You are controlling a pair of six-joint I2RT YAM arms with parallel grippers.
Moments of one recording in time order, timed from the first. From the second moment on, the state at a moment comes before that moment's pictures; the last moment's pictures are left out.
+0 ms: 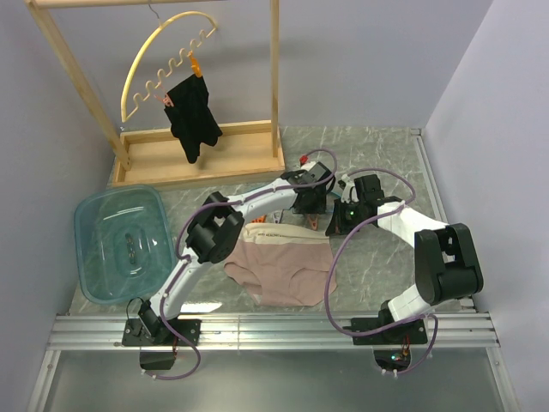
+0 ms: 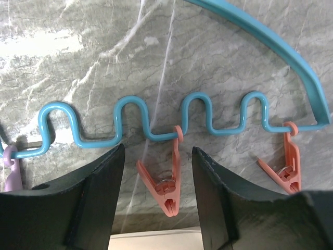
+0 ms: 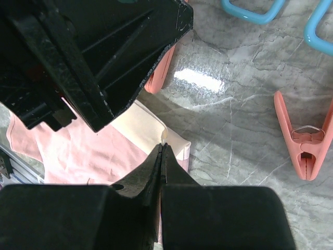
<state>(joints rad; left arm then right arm) -0.87 2.38 2.01 -0.64 -0.19 -0.78 0.19 1.53 0.81 -0.36 -0.47 0.22</state>
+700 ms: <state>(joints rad) -0.90 2.38 2.00 -0.65 -0.23 -0.78 0.19 1.53 0.81 -0.36 -0.47 0.22</state>
